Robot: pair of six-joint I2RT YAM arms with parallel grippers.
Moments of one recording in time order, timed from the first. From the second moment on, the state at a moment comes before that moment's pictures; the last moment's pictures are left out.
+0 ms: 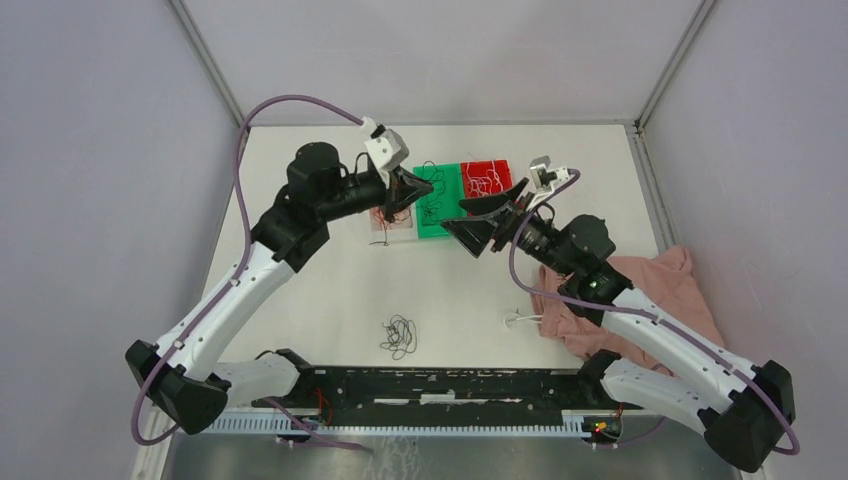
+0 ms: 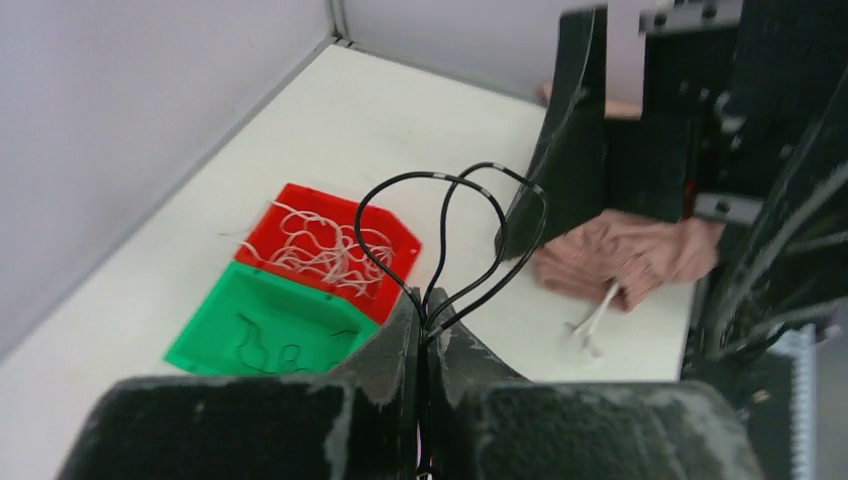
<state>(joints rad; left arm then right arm) -0.60 1.16 1.25 -0.26 0.51 0.20 0.70 0.95 0.76 0.39 -0.27 0.61</state>
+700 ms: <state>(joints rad) -0.58 1.23 1.35 0.02 0.61 -0.53 0.84 1.39 0.85 1.18 -0.29 0.81</state>
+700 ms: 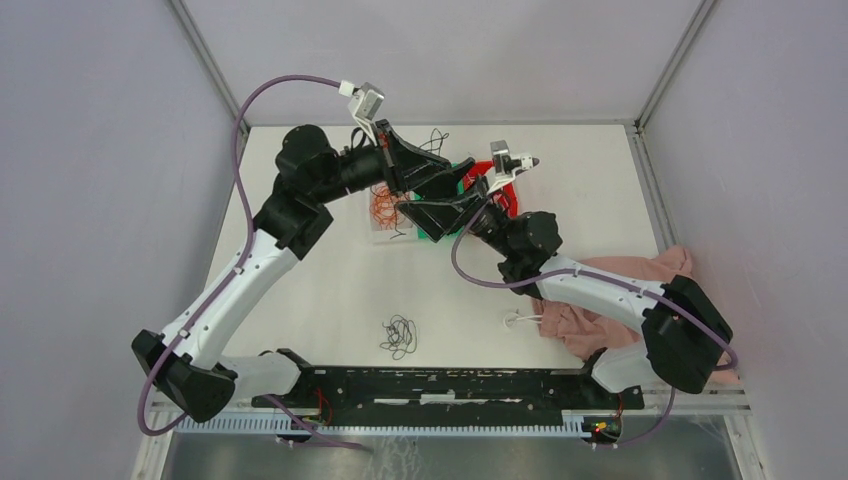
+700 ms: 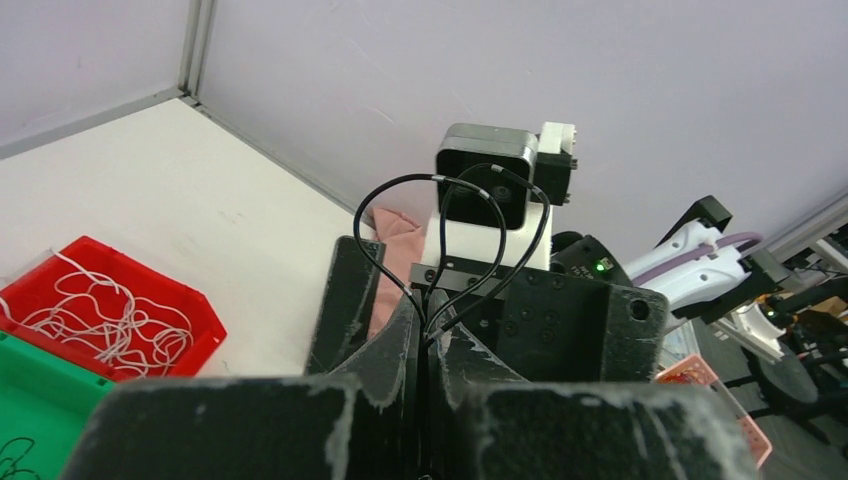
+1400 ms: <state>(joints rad) -0.58 1.18 1.35 0.01 0.59 -0.57 0.83 1.41 0.90 1.16 -0.23 0.84</state>
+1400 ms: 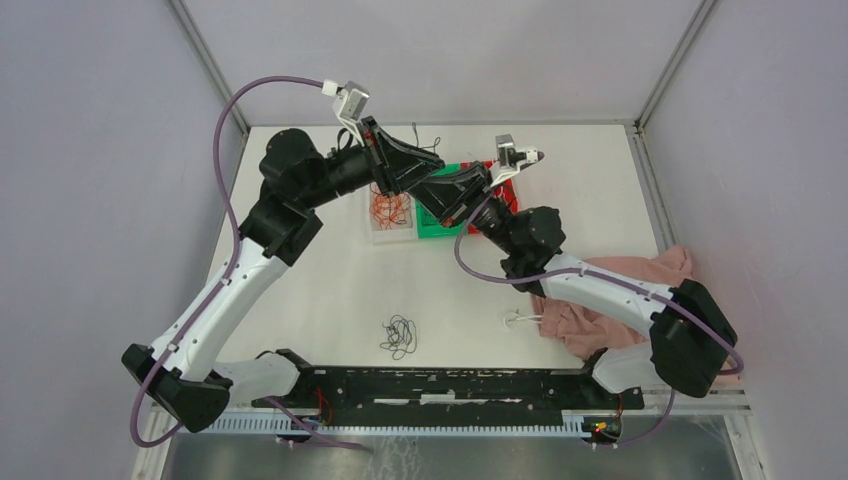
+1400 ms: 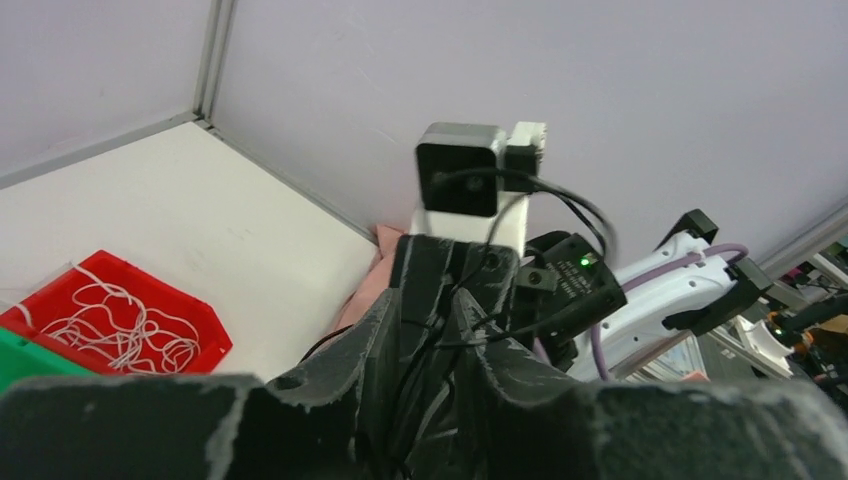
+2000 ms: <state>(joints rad) -0.58 1.18 1.39 -0.36 0.30 -0.03 0.64 1.35 1.14 0.17 -0.22 0.50</state>
